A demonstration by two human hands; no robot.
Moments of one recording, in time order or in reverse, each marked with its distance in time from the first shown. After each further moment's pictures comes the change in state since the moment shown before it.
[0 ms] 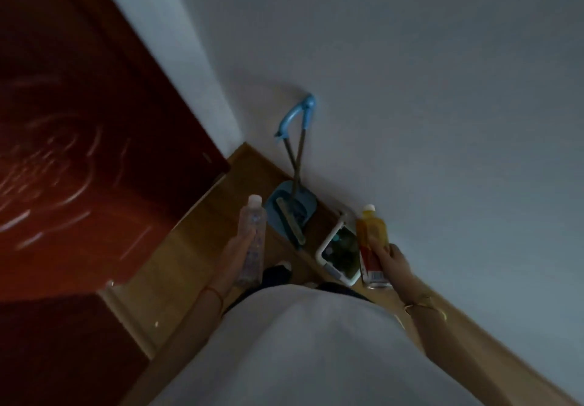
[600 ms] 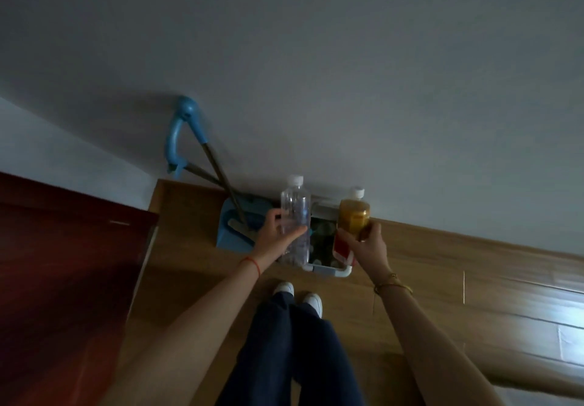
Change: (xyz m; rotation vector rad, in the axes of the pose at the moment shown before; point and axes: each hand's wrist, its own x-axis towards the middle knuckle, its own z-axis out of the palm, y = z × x) left_hand 0.182 0.018 0.165 0.422 -0.569 0.235; right_hand 0.117 0.072 0.064 0.332 0.360 0.057
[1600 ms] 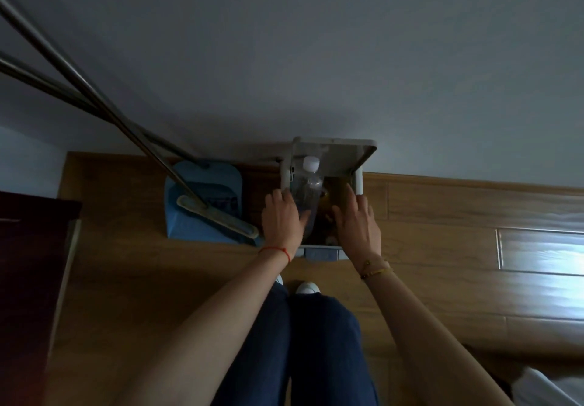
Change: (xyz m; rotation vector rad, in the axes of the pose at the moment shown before) left_hand 0.208 -0.220 0.120 0.964 0.320 0.290; right_hand 0.162 0.228 0.108 -0.666 0.202 -0.296
